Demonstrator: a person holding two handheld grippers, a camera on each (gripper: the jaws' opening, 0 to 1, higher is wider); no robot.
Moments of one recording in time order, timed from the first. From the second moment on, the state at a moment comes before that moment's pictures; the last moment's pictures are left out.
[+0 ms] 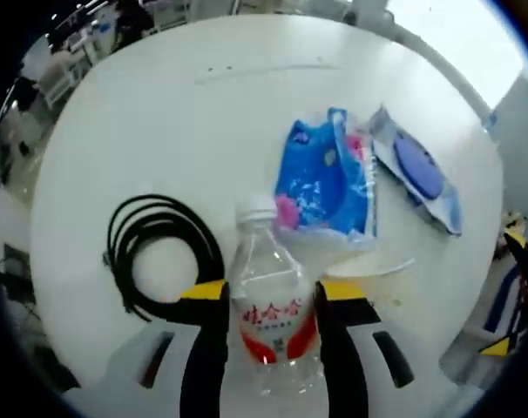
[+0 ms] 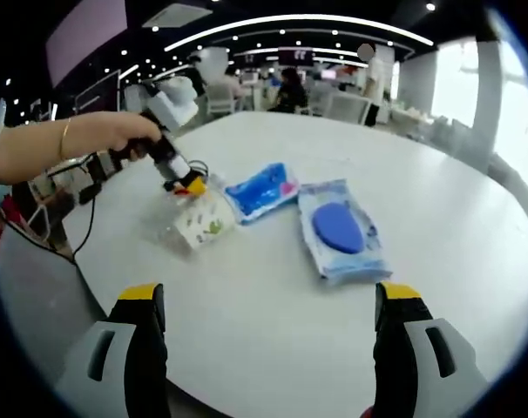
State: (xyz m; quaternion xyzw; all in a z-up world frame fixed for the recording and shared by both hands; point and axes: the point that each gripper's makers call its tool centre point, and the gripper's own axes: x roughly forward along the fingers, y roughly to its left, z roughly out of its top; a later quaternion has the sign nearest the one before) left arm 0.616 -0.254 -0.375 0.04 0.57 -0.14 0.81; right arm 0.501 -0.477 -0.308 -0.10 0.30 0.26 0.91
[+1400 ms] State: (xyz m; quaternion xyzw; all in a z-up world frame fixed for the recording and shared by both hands) left arm 0.588 -0.246 -0.380 -0.02 0.70 -0.07 0.71; right arm 0.495 -0.477 -0.321 -0.14 0.33 0.27 0.89
